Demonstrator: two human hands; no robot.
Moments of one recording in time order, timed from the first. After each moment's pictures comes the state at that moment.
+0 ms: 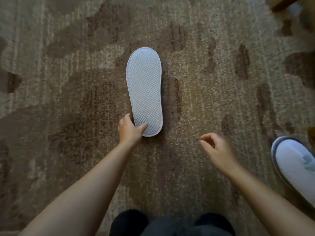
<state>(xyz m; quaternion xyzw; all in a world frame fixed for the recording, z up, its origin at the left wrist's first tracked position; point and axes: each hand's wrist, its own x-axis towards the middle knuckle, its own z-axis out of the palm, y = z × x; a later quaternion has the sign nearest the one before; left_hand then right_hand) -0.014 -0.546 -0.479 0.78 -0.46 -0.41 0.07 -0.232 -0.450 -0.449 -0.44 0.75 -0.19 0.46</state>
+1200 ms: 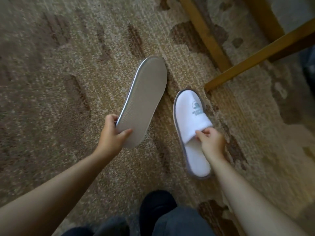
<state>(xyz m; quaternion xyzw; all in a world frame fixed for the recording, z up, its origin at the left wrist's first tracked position) -0.166 -0.474 -0.459 0.54 -0.58 -0.60 0.13 -0.370 -0.323 -0.451 -0.12 0.93 -0.25 0.24</state>
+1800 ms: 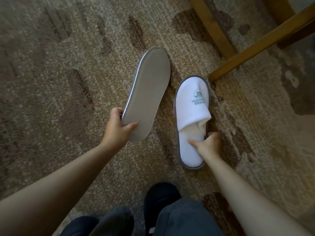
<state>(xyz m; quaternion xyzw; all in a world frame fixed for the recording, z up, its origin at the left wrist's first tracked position) -0.169 -0.468 -0.460 0.54 -0.59 -0.59 0.12 -0.349 -0.303 -0.475 -0.03 0.94 -0.16 0.30</state>
